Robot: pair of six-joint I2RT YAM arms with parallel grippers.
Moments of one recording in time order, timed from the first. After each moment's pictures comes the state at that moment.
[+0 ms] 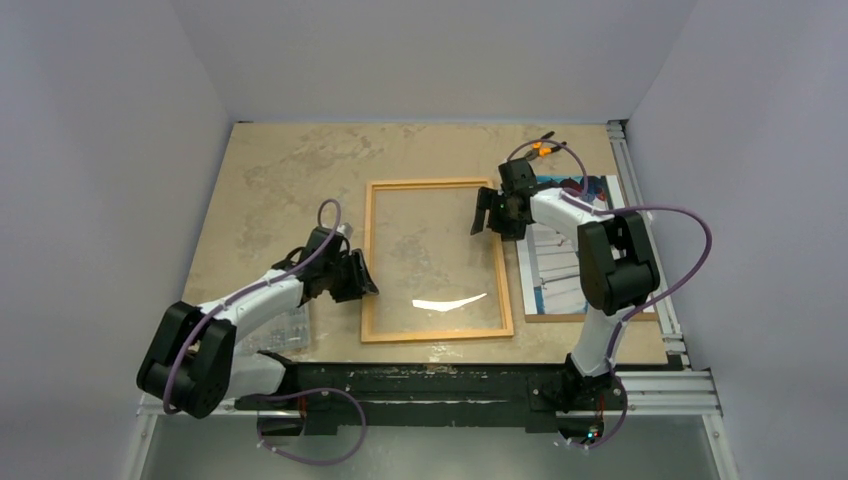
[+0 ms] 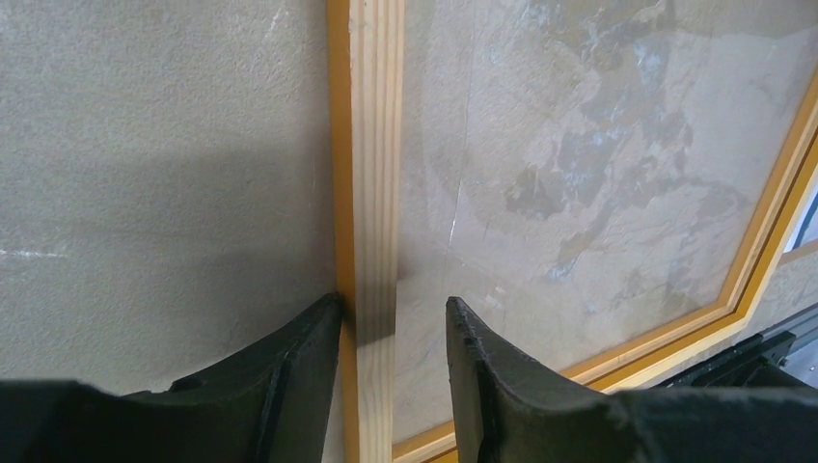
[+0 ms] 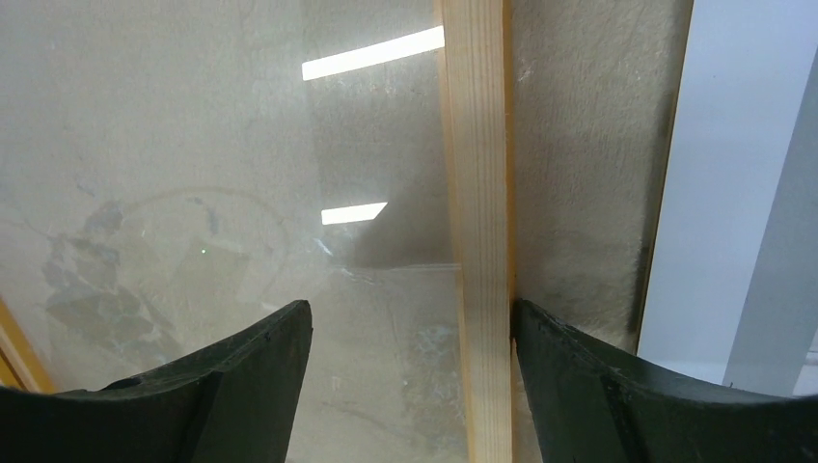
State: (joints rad) left arm -0.40 1.26 0.53 -0.24 0.22 -0.65; right arm 0.31 1.86 1.22 -0.45 -0.11 0.48
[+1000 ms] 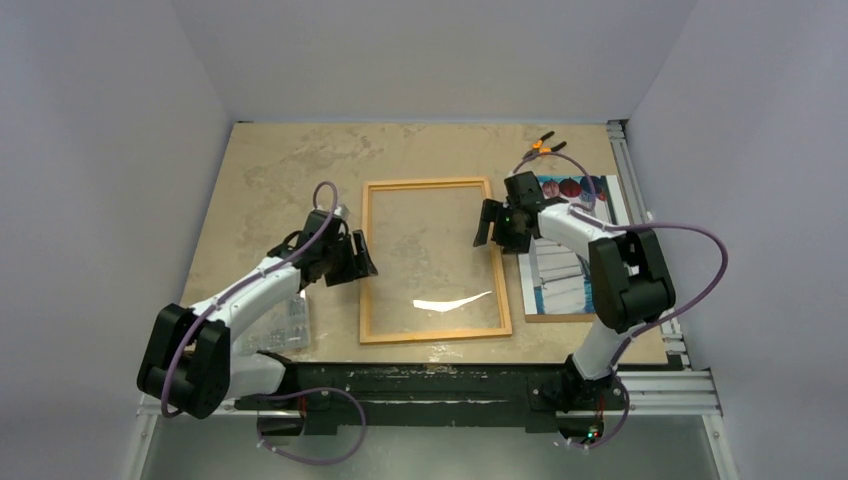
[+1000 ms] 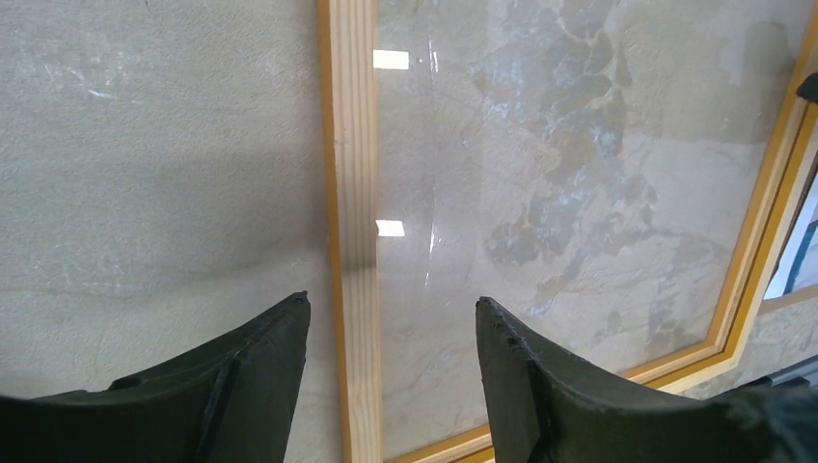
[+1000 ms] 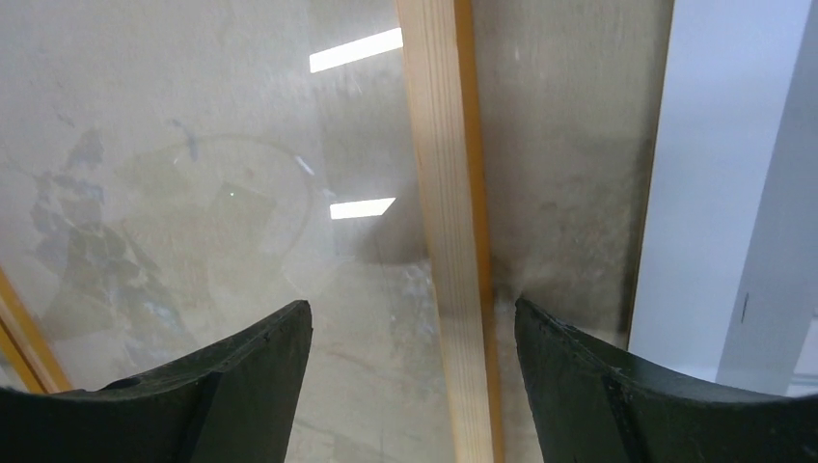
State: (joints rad) left arm -0.38 1.28 0.69 -0.35 0.13 -0.60; right arm 0.31 1.76 1.09 -0.39 -0.12 0.51
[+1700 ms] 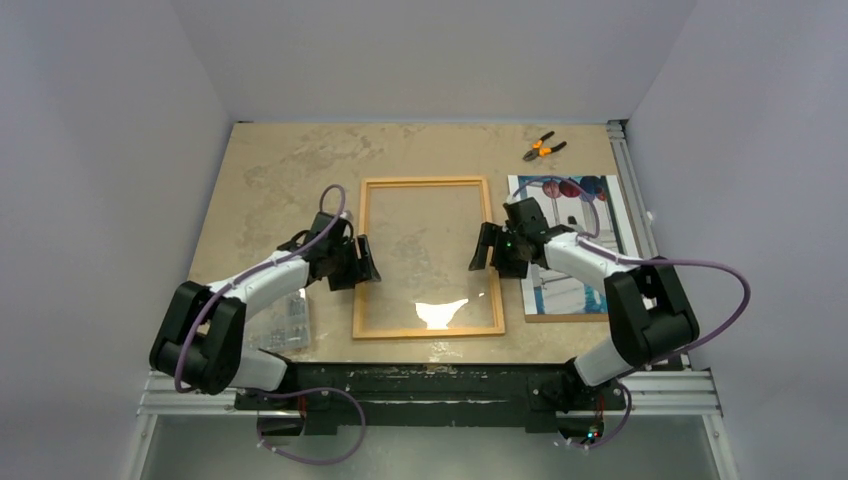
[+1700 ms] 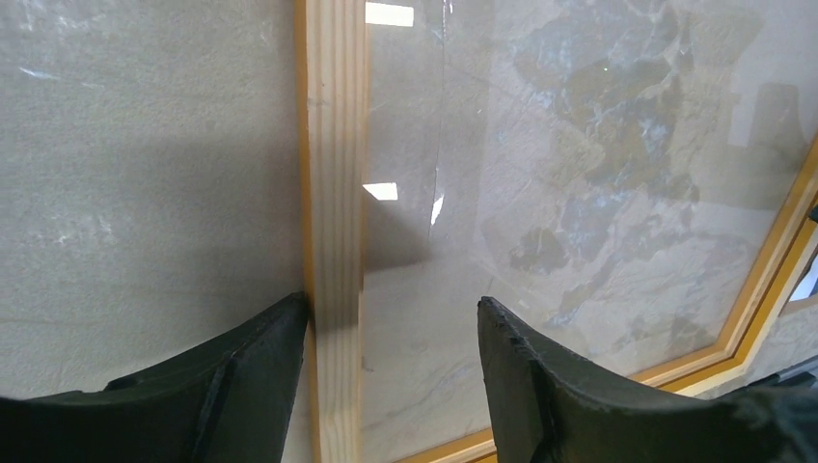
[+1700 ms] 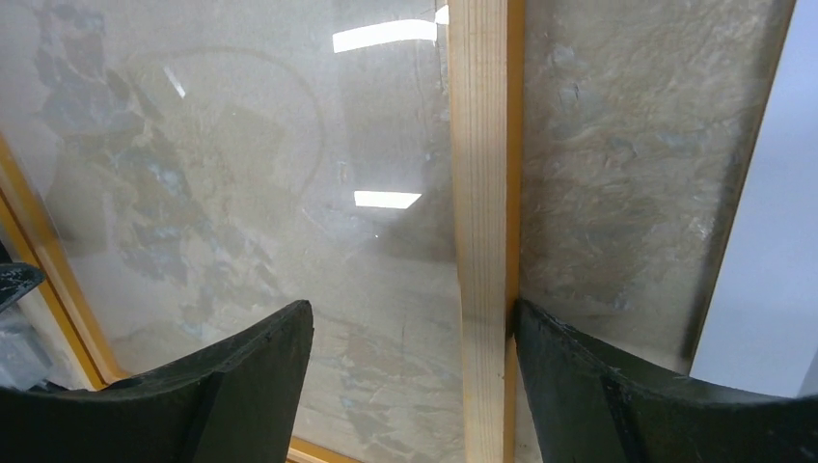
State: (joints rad) left arm -0.38 1.37 0.66 -0.31 0.18 -0.62; right arm 0.38 1.52 0.80 -0.33 -0.20 0.59
